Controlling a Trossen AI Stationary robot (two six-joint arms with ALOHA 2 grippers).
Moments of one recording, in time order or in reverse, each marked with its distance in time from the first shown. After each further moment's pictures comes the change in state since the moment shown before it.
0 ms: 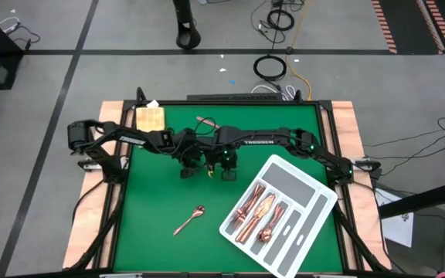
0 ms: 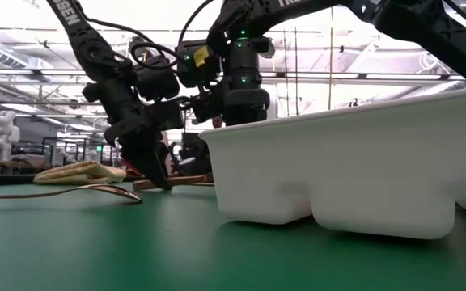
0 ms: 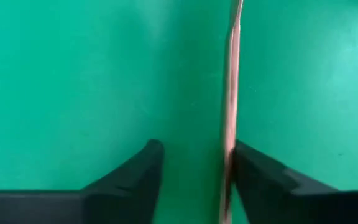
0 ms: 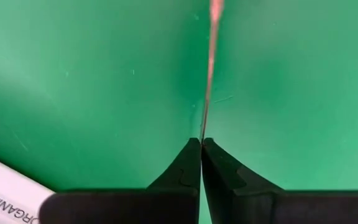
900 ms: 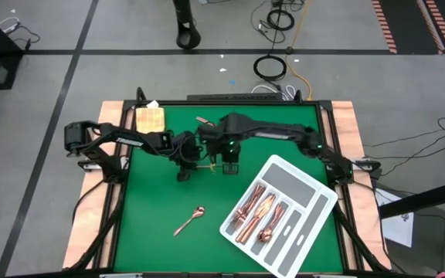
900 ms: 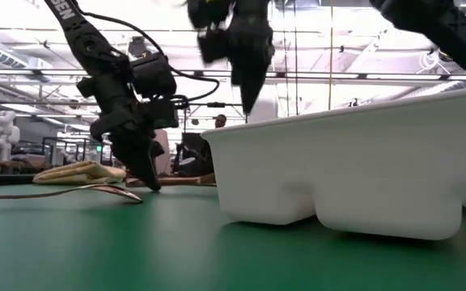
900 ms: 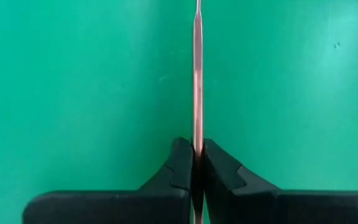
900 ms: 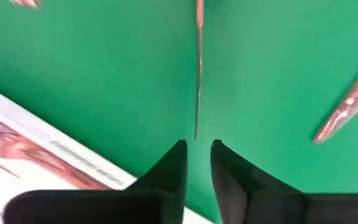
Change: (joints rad) left arm -0.031 -0.045 -0.002 -0.092 0.015 0.006; right arm 0.013 -0.082 0.237 -0.230 0.020 0.050
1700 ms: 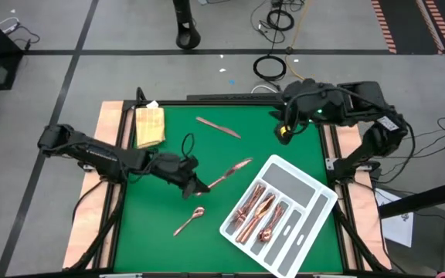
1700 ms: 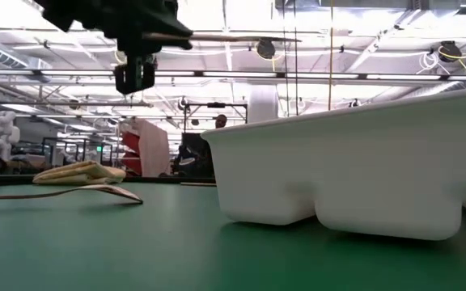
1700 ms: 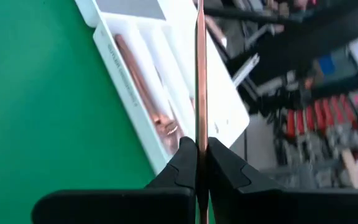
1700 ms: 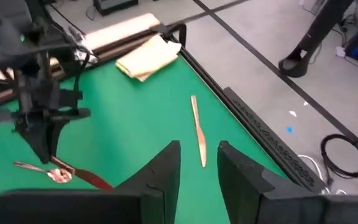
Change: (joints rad) left arm -0.429 -0.294 0.045 0.318 -0.123 -1.077; right arm 0.137 -0.698 -0.013 0.059 0.512 0.504
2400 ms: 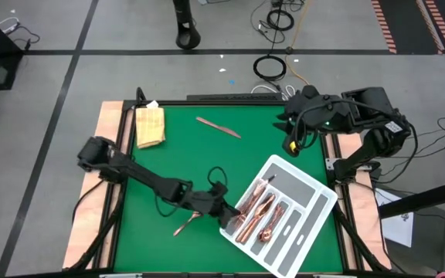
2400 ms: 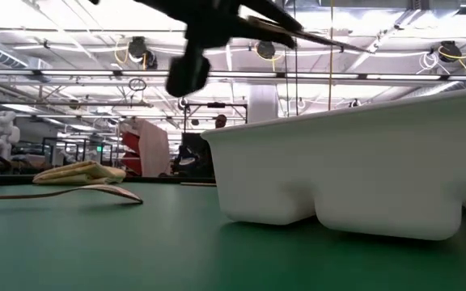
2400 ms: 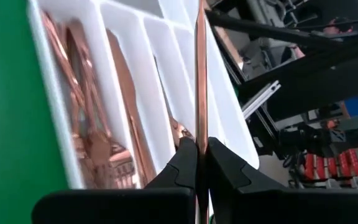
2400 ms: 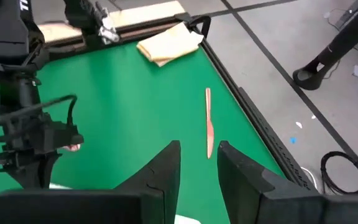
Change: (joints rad) left arm -0.231 0.512 0.395 0.088 -0.363 -0.197; right arm 0.099 -0.023 -0.002 -0.046 -0.009 -0.072
